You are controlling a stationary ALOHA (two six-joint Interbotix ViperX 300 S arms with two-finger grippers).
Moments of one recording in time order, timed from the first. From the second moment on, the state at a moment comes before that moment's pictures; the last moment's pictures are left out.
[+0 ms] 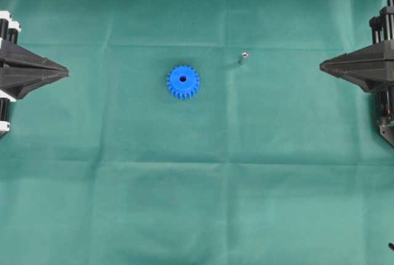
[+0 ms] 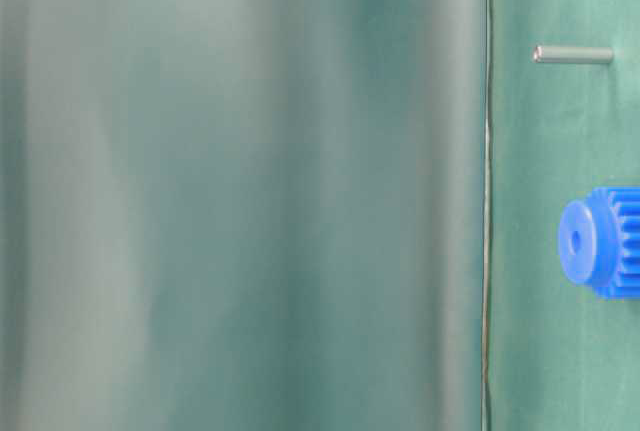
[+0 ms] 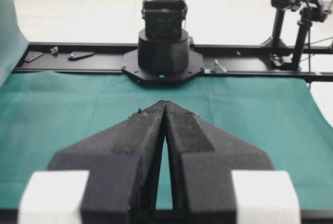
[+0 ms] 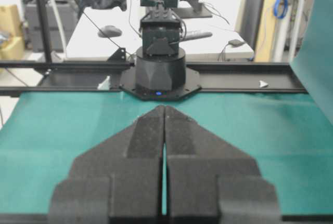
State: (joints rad) left arm 0.00 -0.97 1.18 0.00 -0.29 0.00; right arm 0.00 -0.96 1.17 0.00 -0.30 -0.01
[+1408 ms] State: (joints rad) left arm 0.00 -0.97 1.18 0.02 -0.25 0.00; right arm -0.27 -0.02 1.13 0.04 -0.73 -0.02
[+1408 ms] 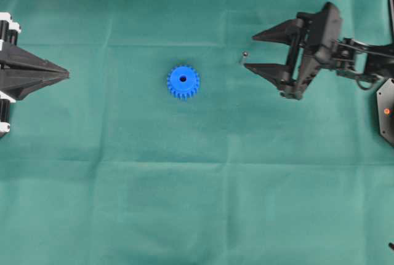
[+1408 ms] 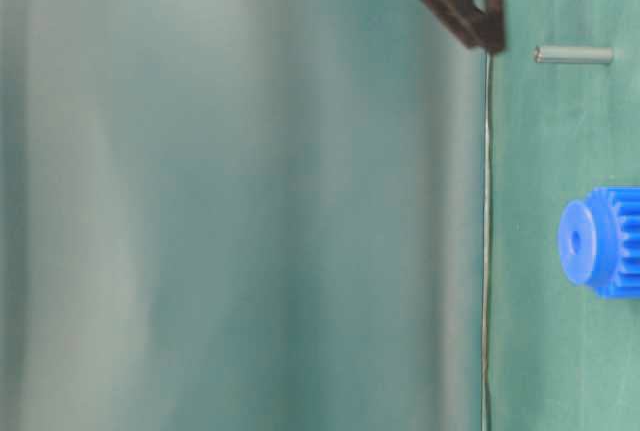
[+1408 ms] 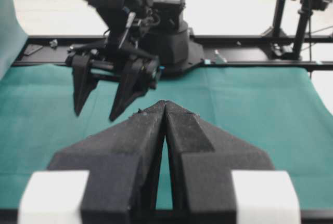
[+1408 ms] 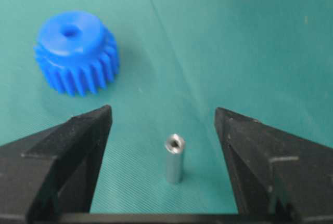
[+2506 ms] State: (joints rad) left arm 0.00 -0.97 1.18 0.02 -0.22 0.00; right arm -0.29 0.10 1.09 0.06 -0.75 -0.02
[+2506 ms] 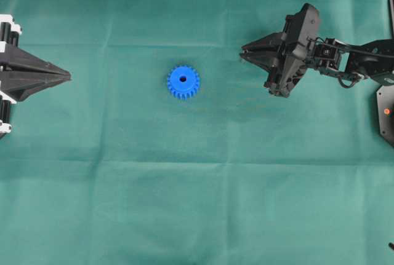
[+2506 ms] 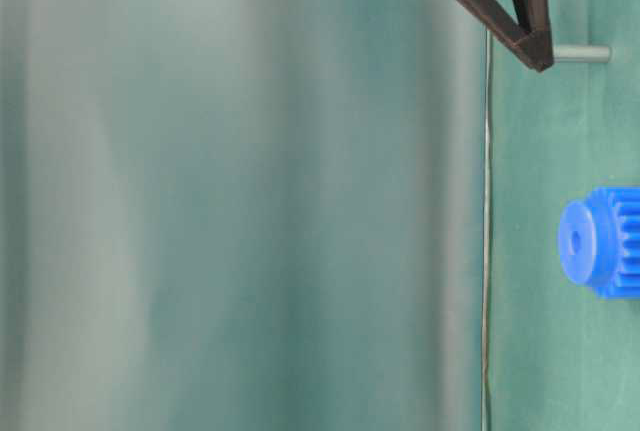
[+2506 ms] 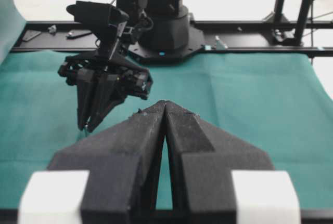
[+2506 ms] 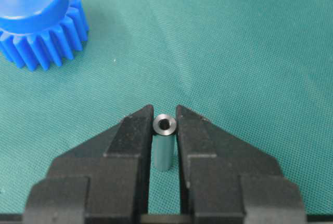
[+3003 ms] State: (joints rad) left arm 0.00 -0.98 1.18 0.02 -0.21 0.00; right arm -0.29 -0.14 1.06 0.05 -0.50 -0.02
